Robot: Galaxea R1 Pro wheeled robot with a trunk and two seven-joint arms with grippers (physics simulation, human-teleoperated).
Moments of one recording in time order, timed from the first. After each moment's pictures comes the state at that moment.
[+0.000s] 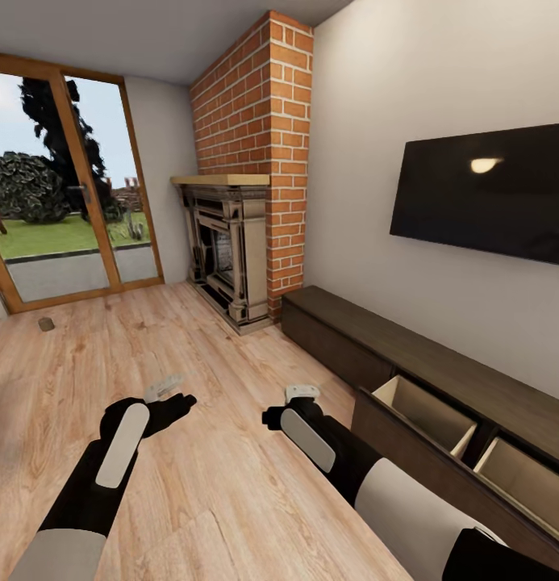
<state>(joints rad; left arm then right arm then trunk) -0.53 0.04 0.02 -1.30 0.80 0.82 0.60 -0.82 0.16 0.78 -0.82 -1.00 0.57 -0.70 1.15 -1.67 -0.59</state>
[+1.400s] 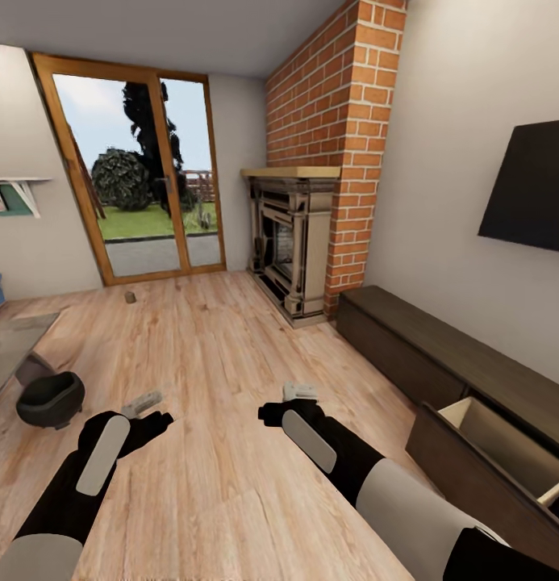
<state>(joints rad) -0.51 0.12 0.06 -1.19 0.80 0.82 0.59 -0.82 0.15 0.79 -0.80 -1.00 0.49 -0.60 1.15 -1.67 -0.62</state>
